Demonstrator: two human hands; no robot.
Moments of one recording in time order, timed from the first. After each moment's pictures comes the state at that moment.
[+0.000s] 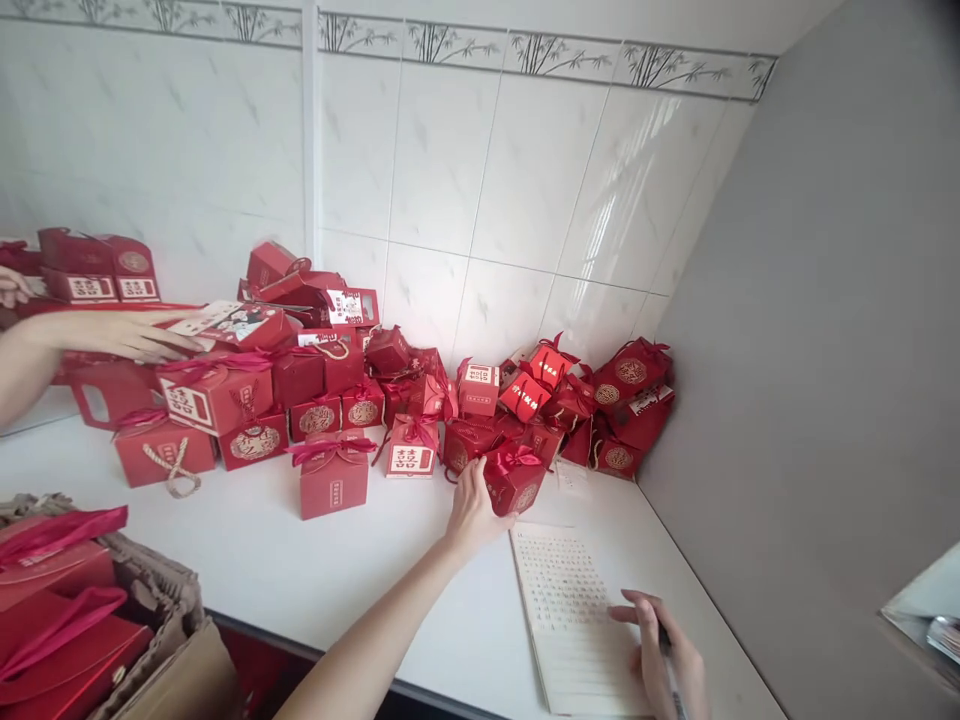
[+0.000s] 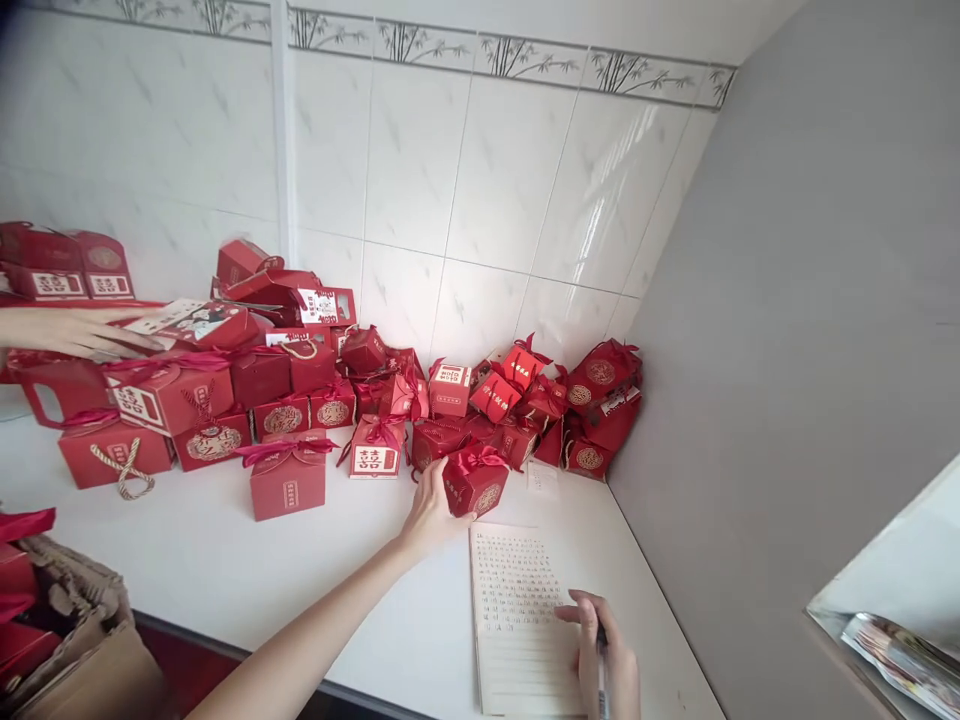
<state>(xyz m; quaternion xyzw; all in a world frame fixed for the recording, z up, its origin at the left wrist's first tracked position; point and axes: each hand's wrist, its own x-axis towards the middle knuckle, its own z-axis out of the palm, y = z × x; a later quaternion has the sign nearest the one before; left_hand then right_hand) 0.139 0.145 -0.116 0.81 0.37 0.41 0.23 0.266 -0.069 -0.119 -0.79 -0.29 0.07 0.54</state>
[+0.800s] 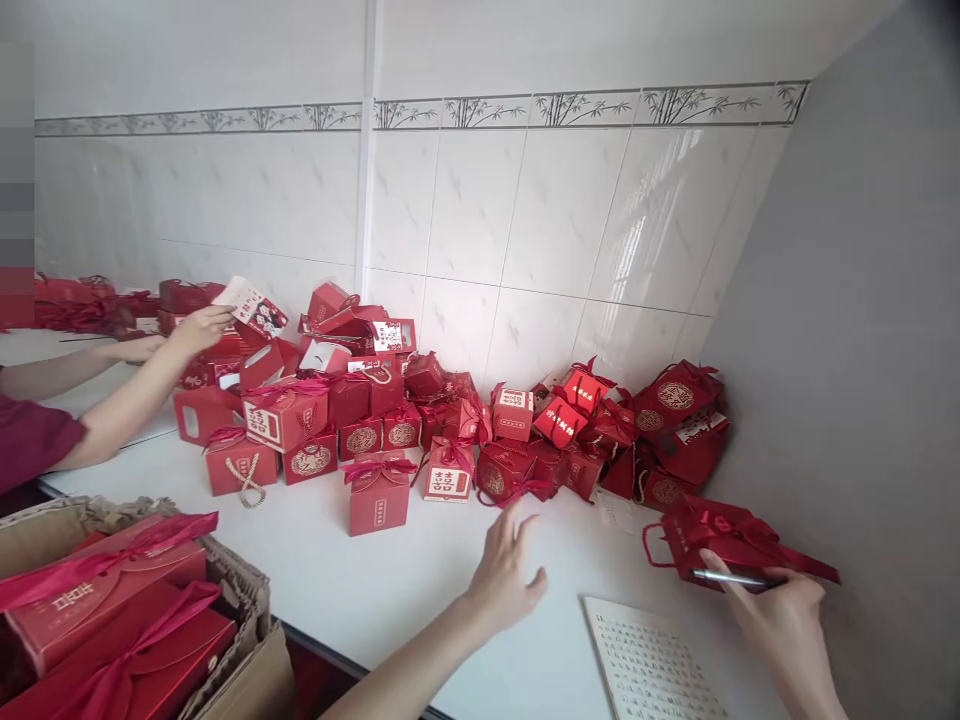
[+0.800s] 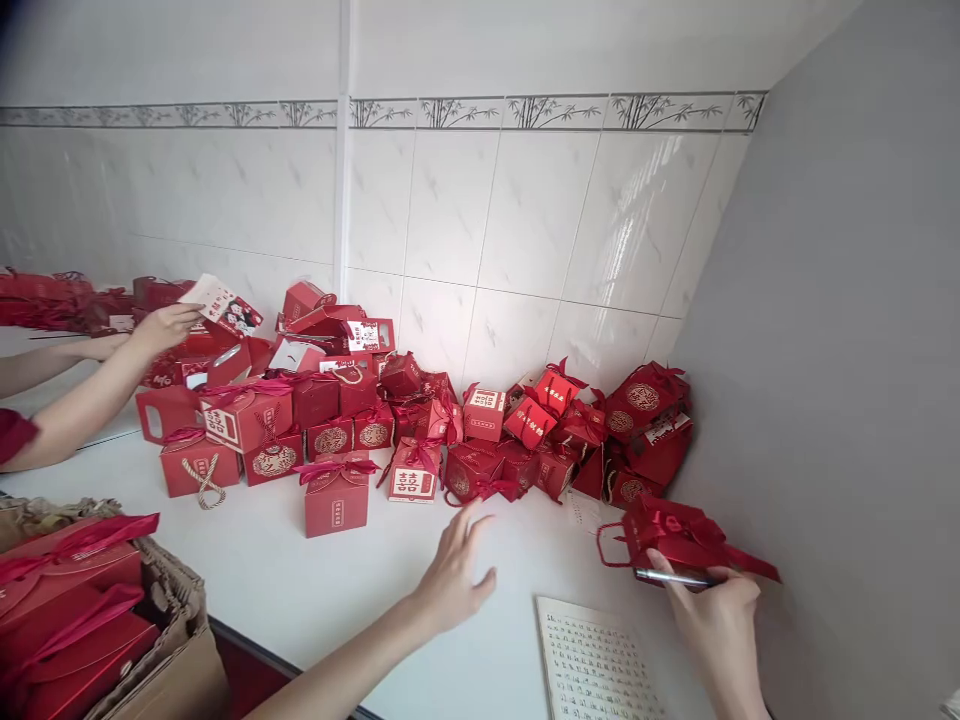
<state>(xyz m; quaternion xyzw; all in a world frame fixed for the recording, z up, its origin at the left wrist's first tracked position) 0.095 0.110 -0.106 0.87 0.29 0.35 0.20 0.355 -0.026 -0.059 -0.82 -0.23 -0.08 0.52</state>
